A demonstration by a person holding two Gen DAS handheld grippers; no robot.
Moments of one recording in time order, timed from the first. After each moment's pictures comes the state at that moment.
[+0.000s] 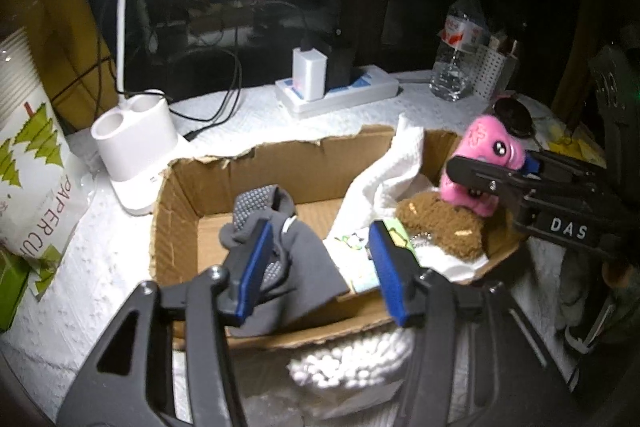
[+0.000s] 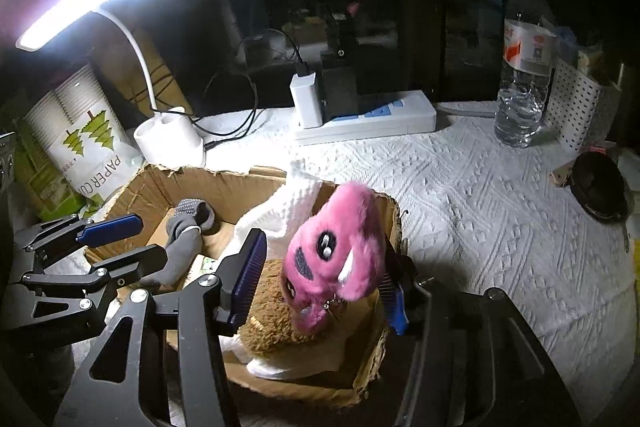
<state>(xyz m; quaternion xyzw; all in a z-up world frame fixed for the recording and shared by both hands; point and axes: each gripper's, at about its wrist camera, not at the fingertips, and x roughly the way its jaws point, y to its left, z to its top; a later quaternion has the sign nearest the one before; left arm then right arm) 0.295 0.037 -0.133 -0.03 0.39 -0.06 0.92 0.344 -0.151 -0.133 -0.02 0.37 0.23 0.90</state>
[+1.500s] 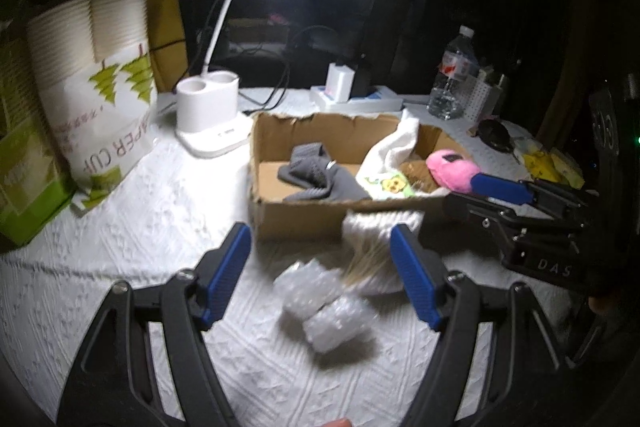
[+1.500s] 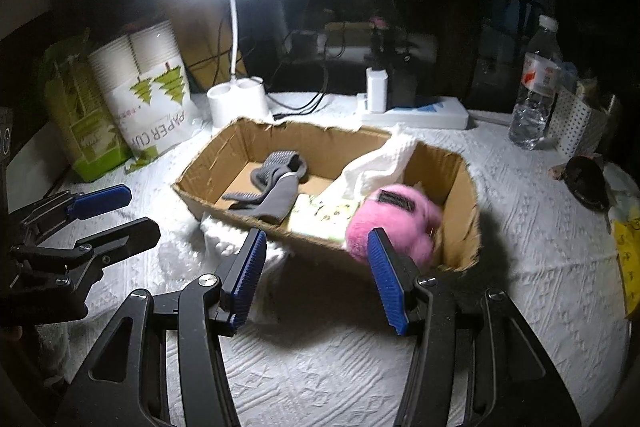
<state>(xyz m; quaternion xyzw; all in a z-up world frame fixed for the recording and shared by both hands) 0.179 0.087 -0.123 -0.09 0.35 -0.04 0.93 0.238 -0.095 -0.126 -0.07 0.36 0.25 0.90</state>
